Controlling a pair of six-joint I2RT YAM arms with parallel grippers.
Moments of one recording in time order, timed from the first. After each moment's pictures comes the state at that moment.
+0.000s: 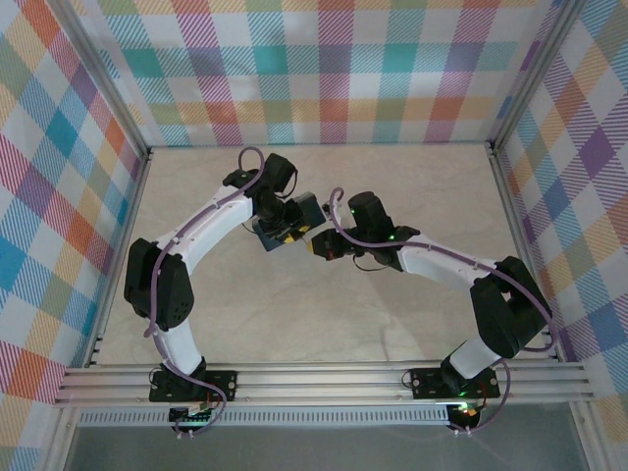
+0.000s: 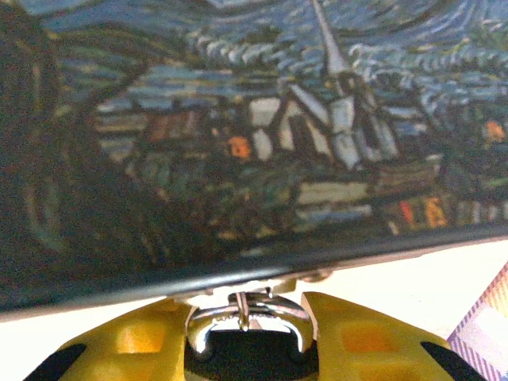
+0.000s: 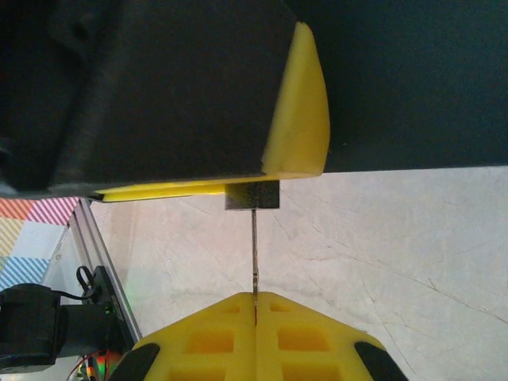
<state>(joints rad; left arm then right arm) -0.52 1.79 1.59 -1.00 0.26 -1.02 0.66 1.56 1.00 -0.08 -0.54 0.48</state>
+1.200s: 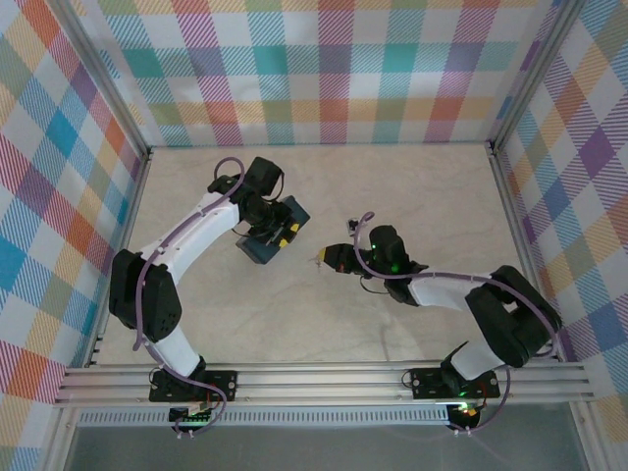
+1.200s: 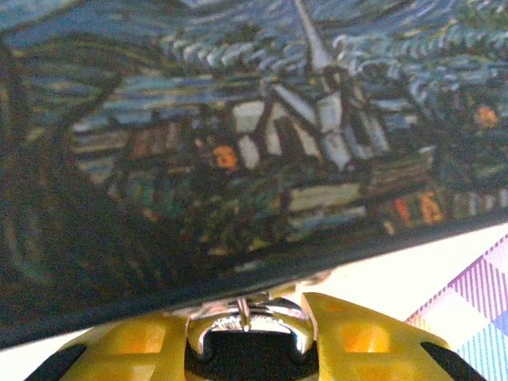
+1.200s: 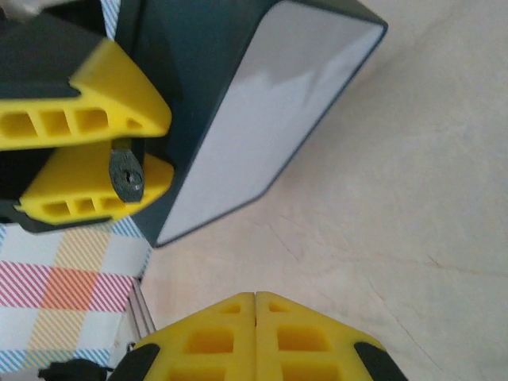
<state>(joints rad) -0.47 1.68 1.48 -0.97 0.28 -1.34 0.66 1.52 0.57 0.63 -0.45 0.91</state>
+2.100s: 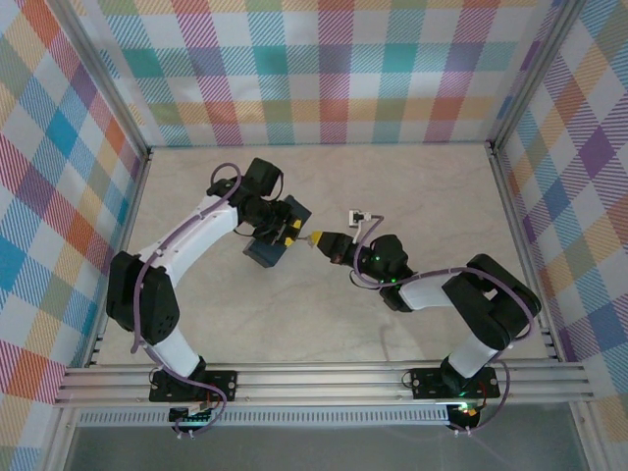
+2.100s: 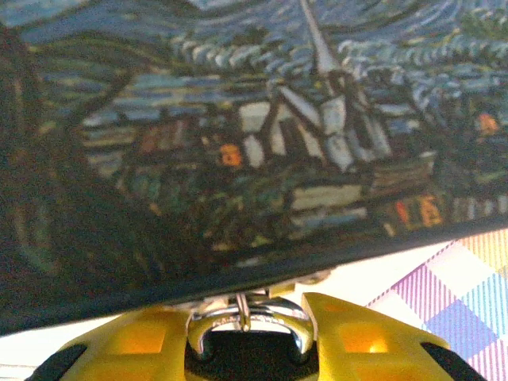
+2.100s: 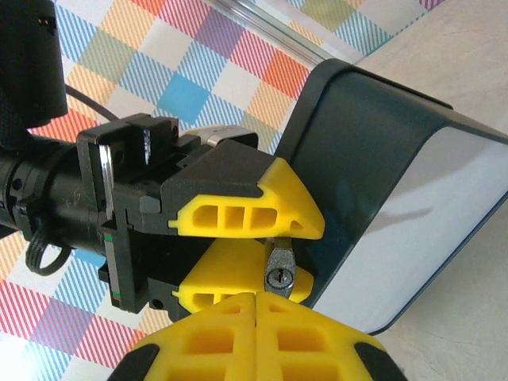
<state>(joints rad) -0.47 1.66 1.44 -0.89 0.32 -1.52 0.72 1.63 0.53 1.14 -0.33 1.03</state>
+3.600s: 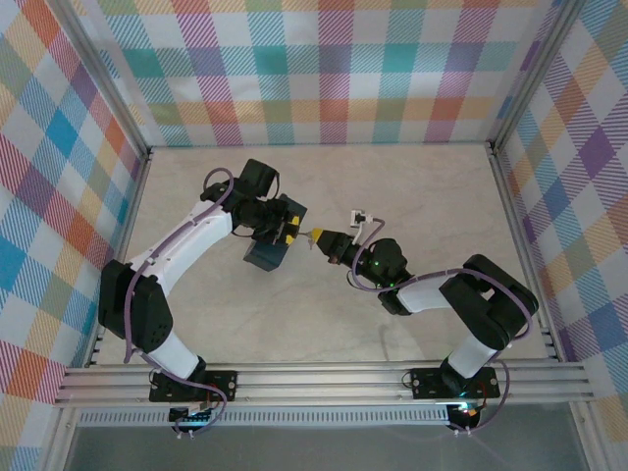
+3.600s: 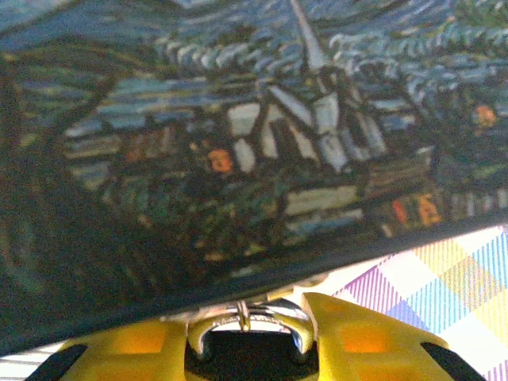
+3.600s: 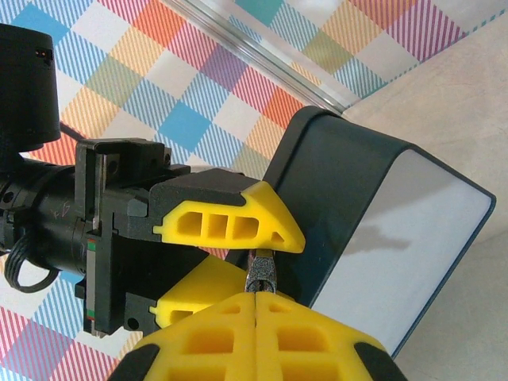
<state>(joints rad) -0.47 1.60 1.40 -0.84 0.32 -1.65 0.75 1.64 0.52 1.21 -0.22 0.98</state>
